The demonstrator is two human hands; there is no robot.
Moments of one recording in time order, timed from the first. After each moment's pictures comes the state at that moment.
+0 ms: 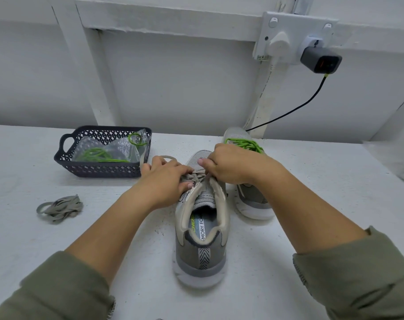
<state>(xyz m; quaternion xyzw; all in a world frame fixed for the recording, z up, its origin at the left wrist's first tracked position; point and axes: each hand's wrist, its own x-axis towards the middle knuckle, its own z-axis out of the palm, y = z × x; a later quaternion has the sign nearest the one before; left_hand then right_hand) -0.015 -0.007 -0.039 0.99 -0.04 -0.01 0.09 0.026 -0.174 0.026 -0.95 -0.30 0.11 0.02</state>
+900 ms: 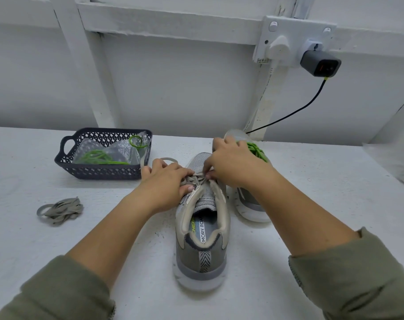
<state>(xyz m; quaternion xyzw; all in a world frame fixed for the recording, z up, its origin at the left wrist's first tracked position) -0.016 -0.010 -0.039 0.99 -0.04 -0.01 0.09 0.028 -0.168 0.017 -0.95 -0.28 -0.01 -0.11</state>
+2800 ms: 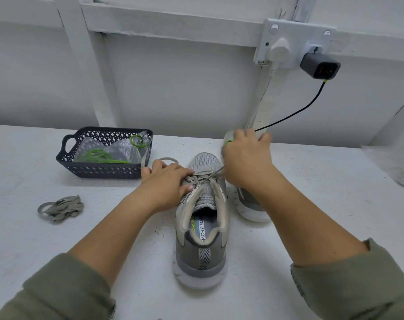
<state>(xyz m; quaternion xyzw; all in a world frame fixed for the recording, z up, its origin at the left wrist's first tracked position) -0.018 -0.009 -0.040 0.99 -0.03 0.00 0.11 0.021 -0.180 0.018 -0.97 -0.16 -0.13 -0.13</state>
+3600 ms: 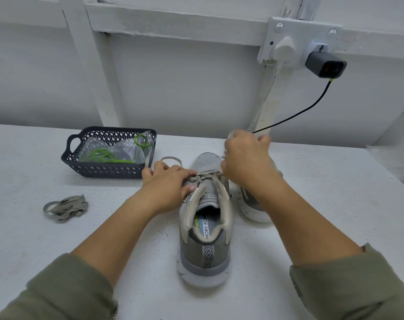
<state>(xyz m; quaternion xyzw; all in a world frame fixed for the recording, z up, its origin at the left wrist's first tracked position) -0.022 -0.006 -0.042 0.99 -0.03 -0.01 0.11 0.024 -0.173 0.015 -0.97 -0.17 -0.16 -0.07</state>
